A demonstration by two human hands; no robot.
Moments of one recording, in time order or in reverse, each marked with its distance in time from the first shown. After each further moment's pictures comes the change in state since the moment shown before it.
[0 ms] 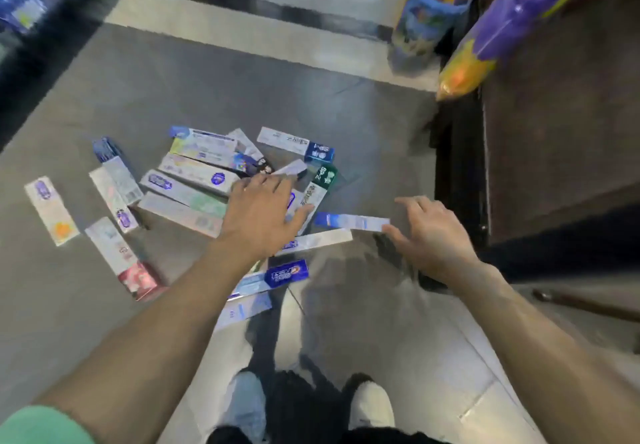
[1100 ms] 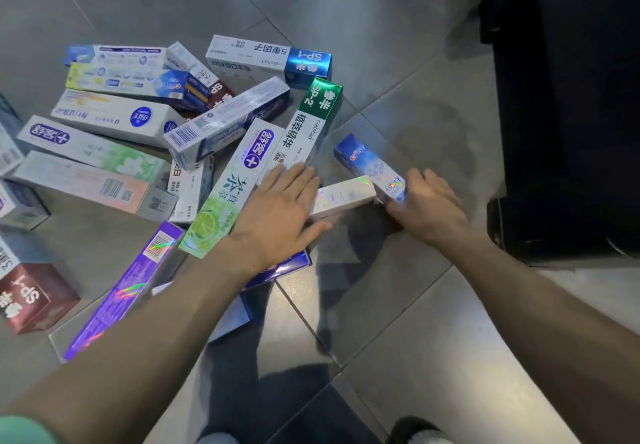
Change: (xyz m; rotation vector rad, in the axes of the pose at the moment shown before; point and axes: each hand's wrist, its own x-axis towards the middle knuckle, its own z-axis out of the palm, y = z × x) left_hand 0.063 0.007 0.268 0.141 -0.015 0.349; right_hand 0.124 0.047 0.271 0.248 0.026 0.253
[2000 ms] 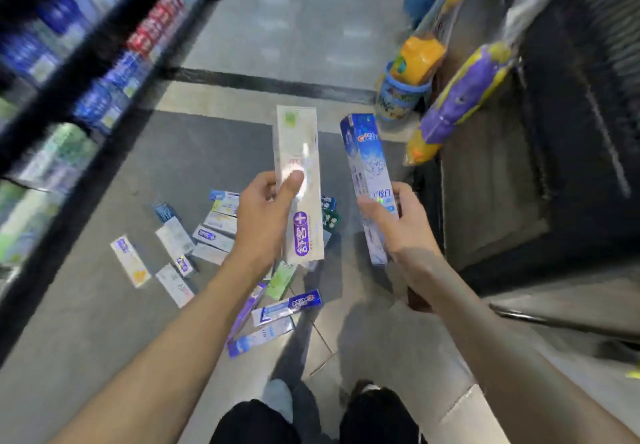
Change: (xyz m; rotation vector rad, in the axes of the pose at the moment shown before) left_hand -0.109 0.000 -0.503 -1.542 0.584 -0.701; right_hand -0.218 -0.198 -0.429 1.037 0.075 -0.048
